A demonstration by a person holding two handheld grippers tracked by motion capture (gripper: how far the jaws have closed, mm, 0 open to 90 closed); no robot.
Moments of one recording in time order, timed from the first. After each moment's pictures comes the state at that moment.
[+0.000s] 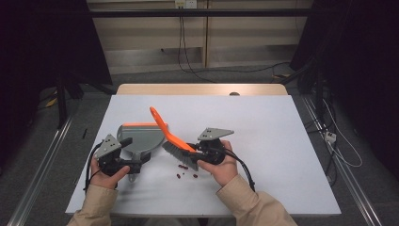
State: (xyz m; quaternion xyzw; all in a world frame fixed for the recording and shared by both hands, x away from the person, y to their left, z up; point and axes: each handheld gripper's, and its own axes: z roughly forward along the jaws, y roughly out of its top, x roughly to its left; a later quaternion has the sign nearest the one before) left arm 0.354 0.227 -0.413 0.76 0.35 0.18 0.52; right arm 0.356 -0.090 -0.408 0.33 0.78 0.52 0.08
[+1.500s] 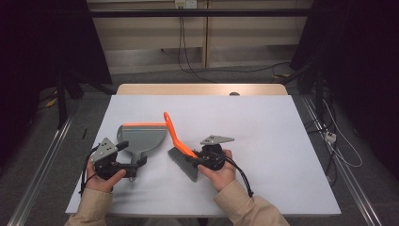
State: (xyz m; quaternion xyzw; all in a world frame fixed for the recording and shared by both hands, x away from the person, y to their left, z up) left arm 0.347 0.236 -0.417 0.77 0.35 0.19 0.51; right arm 0.350 -0.094 -0.439 0.44 0.76 0.48 0.06
